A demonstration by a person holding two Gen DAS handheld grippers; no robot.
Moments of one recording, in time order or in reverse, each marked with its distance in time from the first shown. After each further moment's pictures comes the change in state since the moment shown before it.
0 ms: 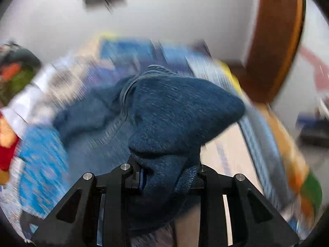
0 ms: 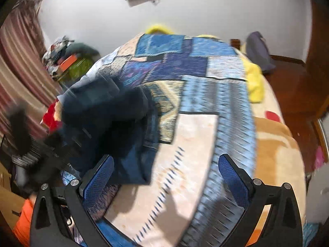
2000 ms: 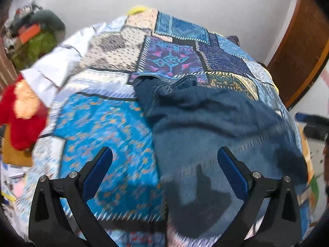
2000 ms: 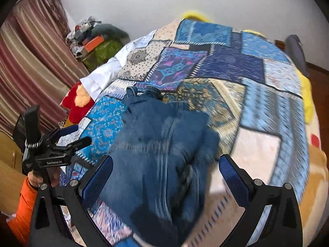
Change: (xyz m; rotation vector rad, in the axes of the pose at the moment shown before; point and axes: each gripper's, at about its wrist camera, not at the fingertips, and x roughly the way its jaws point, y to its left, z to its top) left arm -0.015 0.182 0.000 -0.217 0.108 0.050; right arm 0.087 0.086 0.050 -0.135 0.124 0.182
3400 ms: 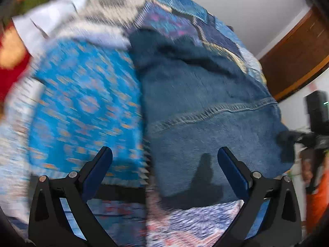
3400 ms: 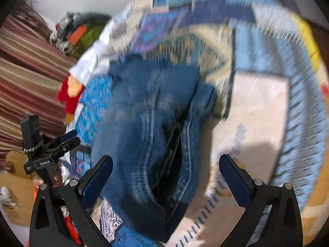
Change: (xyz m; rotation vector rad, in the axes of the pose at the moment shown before) left arm 0.020 0.025 -0.055 -0.163 0.167 -0.230; right arm 0.040 -0.041 -0.042 0.206 0.232 0.076
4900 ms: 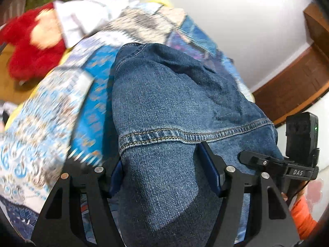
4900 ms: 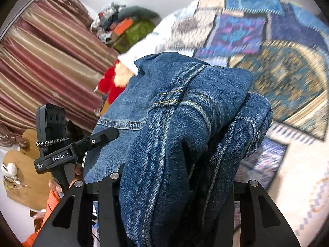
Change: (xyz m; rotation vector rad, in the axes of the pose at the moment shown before) left arm -0.075 0.069 -0.035 -0.131 -0.177 -0.030; right arm 0.056 0.153 -0.013 -0.185 -0.064 0.197
